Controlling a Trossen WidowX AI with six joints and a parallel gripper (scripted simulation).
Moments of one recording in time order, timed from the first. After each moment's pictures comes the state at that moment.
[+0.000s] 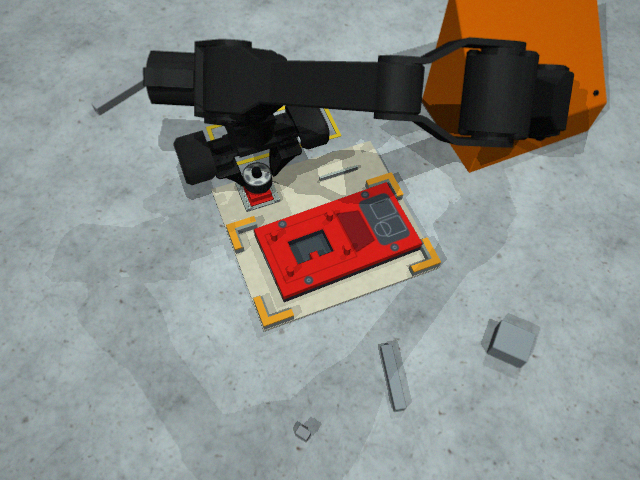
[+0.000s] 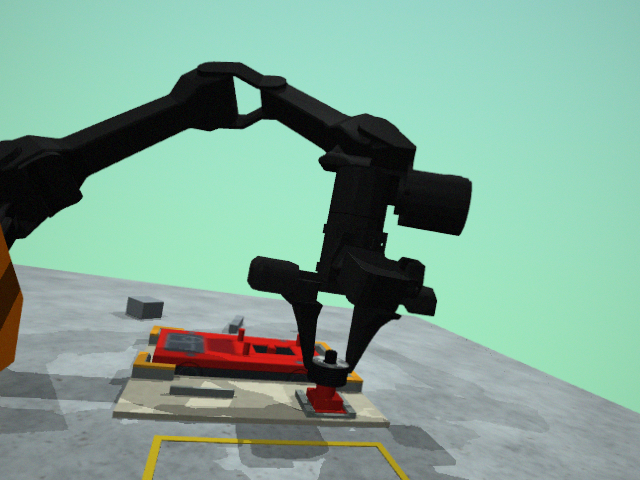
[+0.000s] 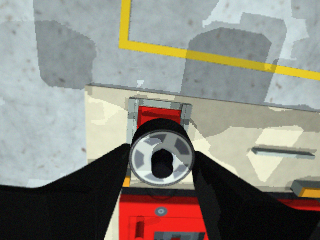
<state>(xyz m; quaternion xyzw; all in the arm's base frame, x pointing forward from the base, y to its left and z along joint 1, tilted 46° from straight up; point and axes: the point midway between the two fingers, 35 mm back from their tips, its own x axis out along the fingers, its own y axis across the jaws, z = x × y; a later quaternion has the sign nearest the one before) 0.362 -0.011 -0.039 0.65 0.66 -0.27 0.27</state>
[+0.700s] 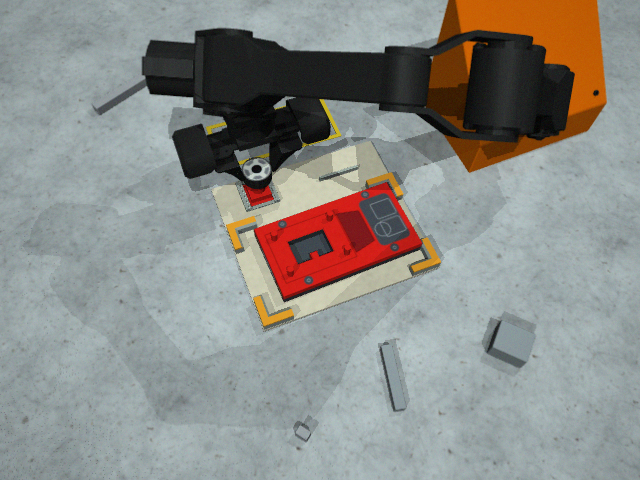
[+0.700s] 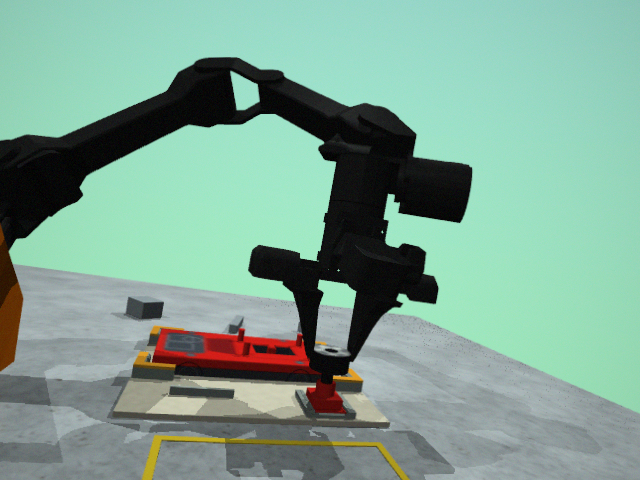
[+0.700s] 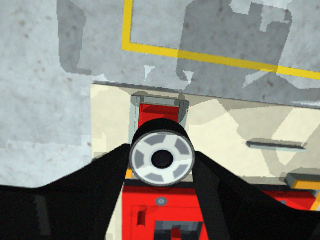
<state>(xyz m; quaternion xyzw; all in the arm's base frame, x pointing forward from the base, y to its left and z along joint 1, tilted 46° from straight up) 0.360 -0.019 -0.033 0.66 0.65 -0.27 0.26</state>
